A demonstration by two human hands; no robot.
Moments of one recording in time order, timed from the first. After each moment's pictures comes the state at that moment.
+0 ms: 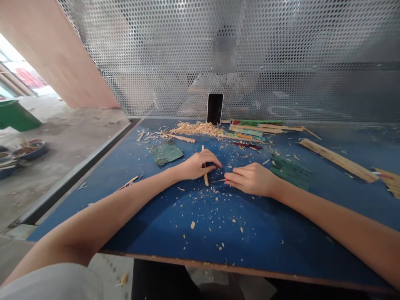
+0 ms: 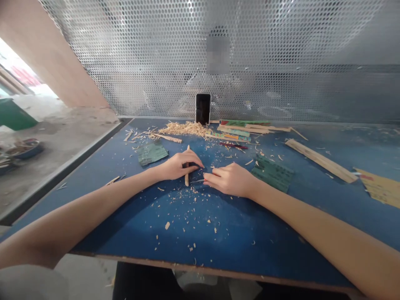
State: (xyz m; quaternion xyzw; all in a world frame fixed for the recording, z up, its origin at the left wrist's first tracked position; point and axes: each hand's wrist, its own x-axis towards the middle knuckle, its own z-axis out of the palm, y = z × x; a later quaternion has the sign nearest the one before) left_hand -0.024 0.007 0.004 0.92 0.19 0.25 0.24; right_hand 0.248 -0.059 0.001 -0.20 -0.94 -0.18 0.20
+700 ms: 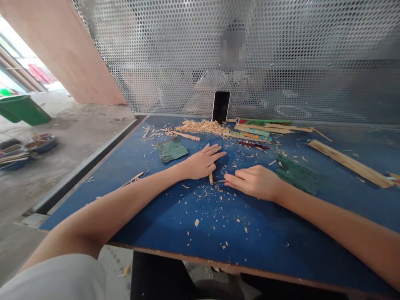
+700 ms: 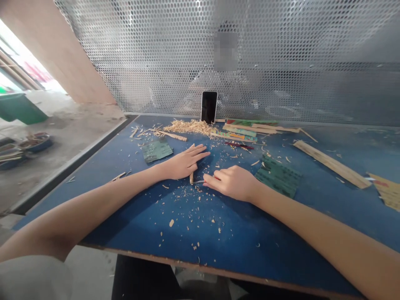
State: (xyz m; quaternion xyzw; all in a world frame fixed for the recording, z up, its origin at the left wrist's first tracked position) left_hand -0.029 0.010 -0.006 0.96 0.27 0.08 0.06; right_hand 0.238 -0.065 0.000 -0.20 -0.94 -0.20 0.18
